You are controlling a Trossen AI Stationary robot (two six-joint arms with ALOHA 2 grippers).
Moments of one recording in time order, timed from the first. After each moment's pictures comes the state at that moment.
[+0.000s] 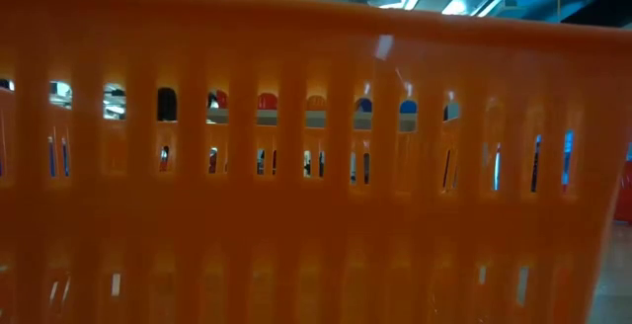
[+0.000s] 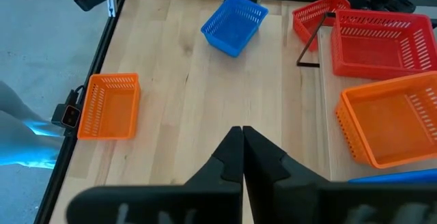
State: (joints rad) left arm 1.08 1.57 1.05 -0.69 -0.04 -0.99; right arm -0.05 1.65 2.32 -1.47 -0.13 -0.11
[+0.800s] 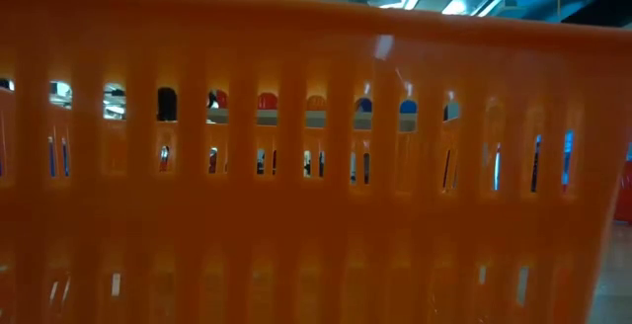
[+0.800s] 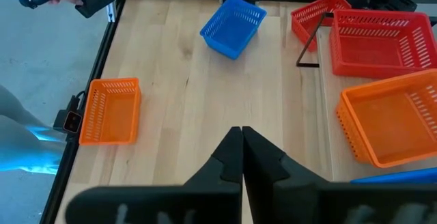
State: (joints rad) left arm 1.07 1.57 1.05 -0.66 -0.07 -0.98; right arm -0.05 1.65 2.32 -1.47 -0.13 -0.08
